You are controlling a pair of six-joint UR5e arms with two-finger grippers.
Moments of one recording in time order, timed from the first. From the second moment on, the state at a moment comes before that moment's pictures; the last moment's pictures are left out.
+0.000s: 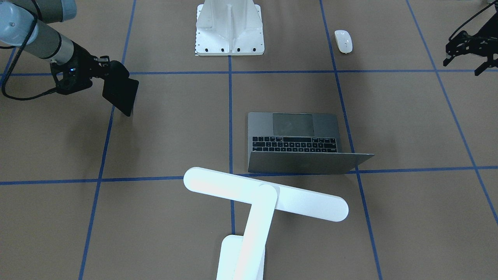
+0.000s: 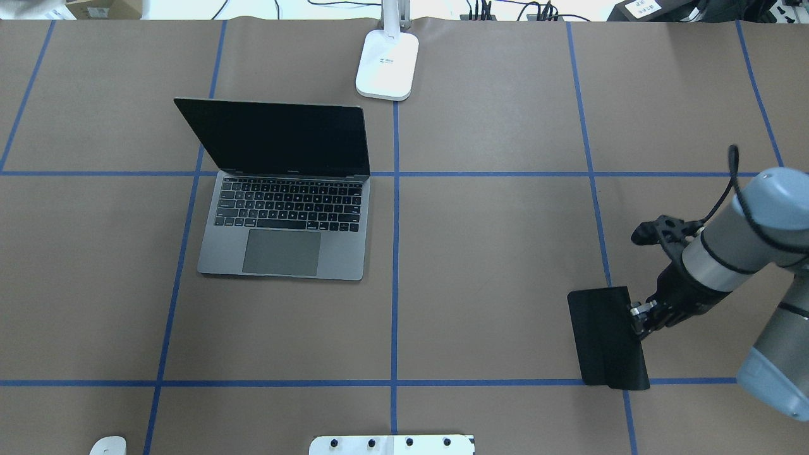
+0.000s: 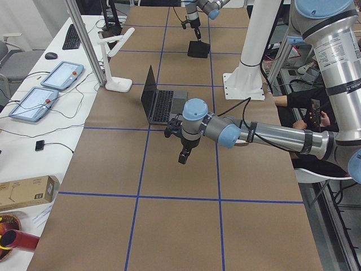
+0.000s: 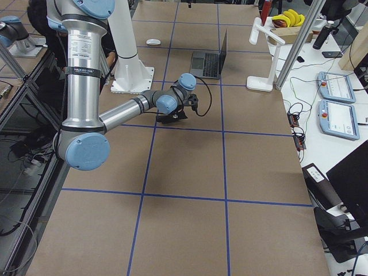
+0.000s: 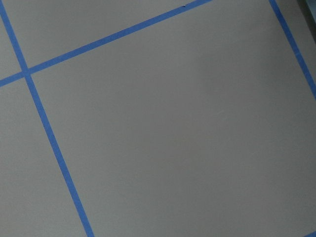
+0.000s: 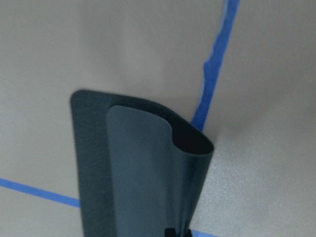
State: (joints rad) left arm -1.24 -1.20 -2.06 -1.88 -2.30 -0.14; right arm 0.77 -1.62 2.03 -1.34 2.40 0.79
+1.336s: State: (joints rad) left arm -1.24 -1.18 -2.03 -1.90 -2.26 -0.20; right arm 0.89 -0.84 1.62 -2.08 2.21 0.39
